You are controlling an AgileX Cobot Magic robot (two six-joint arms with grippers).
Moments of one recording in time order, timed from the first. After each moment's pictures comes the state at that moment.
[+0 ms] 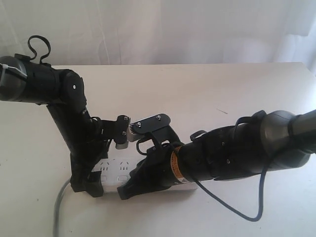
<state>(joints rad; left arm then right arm) -0.38 1.93 -1.19 -0.28 0.89 1.25 0.73 1.82 -0.81 -1.15 -0.28 1.26</state>
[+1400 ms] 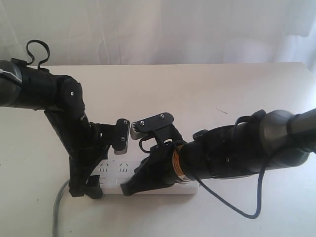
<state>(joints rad) -0.38 1.92 -1.13 -0.25 0.81 1.26 0.73 1.82 -0.81 -1.12 -0.25 1.23</state>
